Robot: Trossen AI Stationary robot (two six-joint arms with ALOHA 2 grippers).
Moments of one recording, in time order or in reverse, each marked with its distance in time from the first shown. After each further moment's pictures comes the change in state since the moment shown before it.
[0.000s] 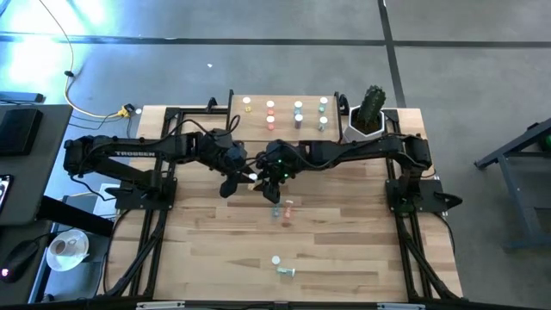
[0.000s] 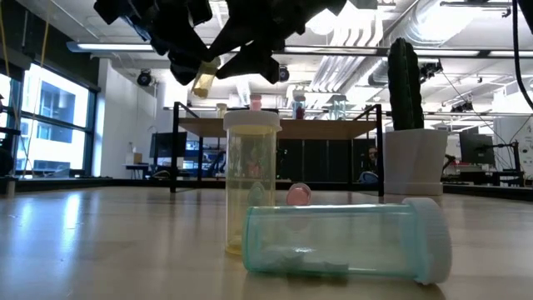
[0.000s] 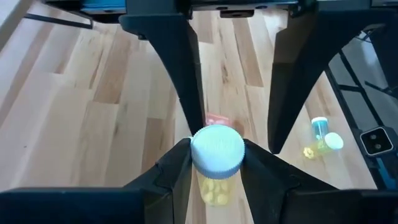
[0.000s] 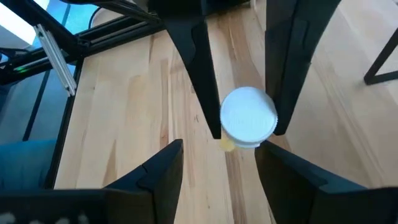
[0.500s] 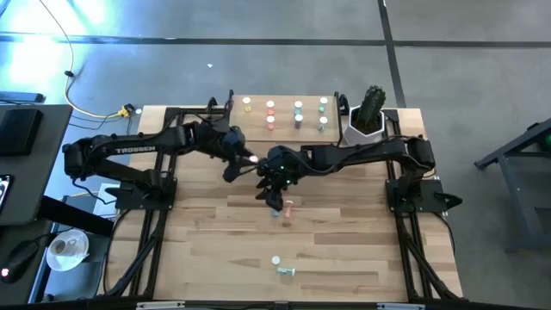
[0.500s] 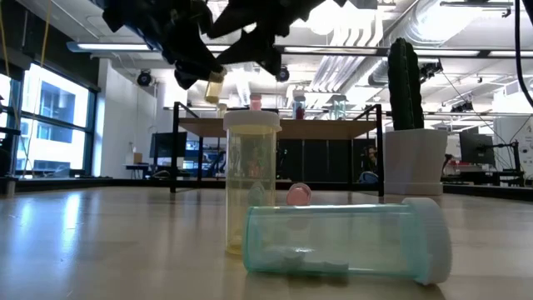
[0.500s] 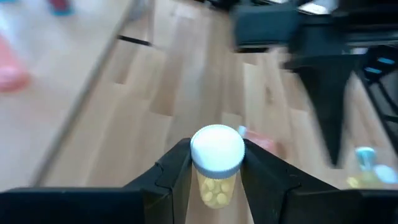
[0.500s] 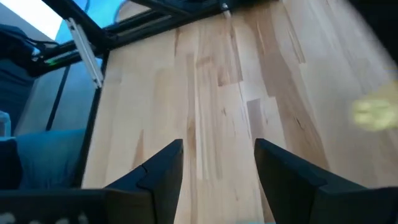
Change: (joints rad) left arm 0.130 -0.003 0.000 0.036 -0.012 0.019; right arm 0.040 -0.023 0.001 -0.018 -0.025 0.023
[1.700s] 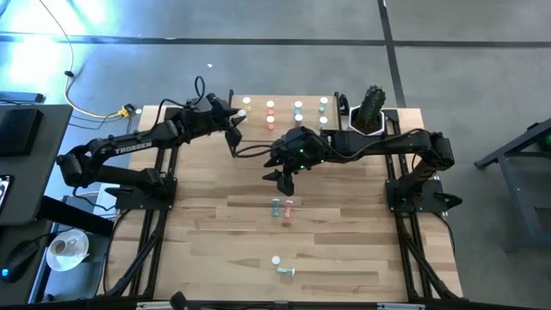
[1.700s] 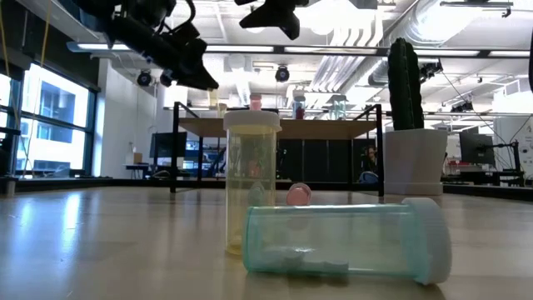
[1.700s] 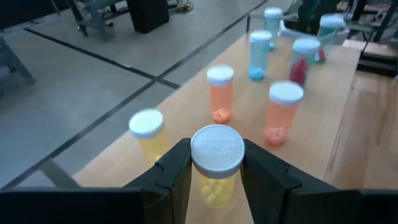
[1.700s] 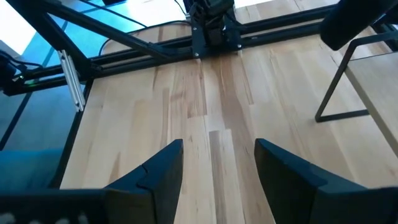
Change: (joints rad) left arm 0.259 -0.055 -0.122 0.336 -0.372 0.107; right arm -0.042 -0.171 0.000 -0.073 0.114 -0.113
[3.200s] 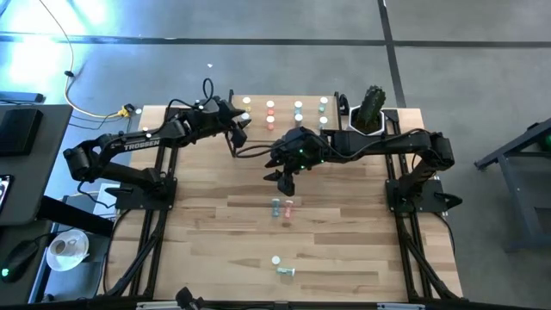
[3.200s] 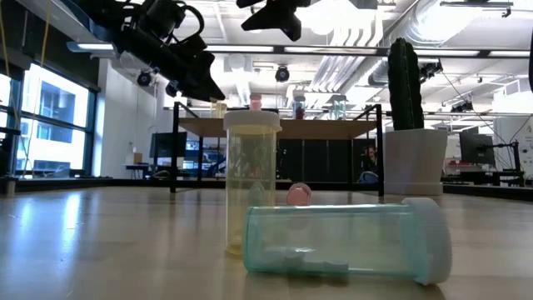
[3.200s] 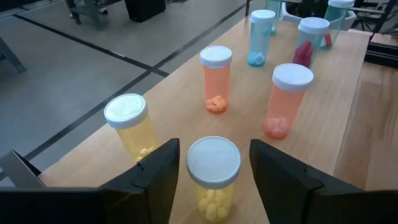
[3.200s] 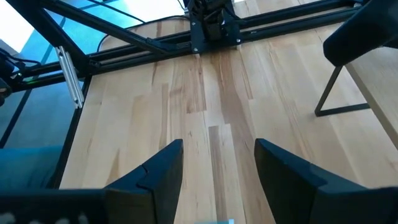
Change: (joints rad) left arm 0.003 0.089 -0.003 0.052 0.005 -0.023; right arm 0.000 0.000 0.000 -0.020 -0.002 0.007
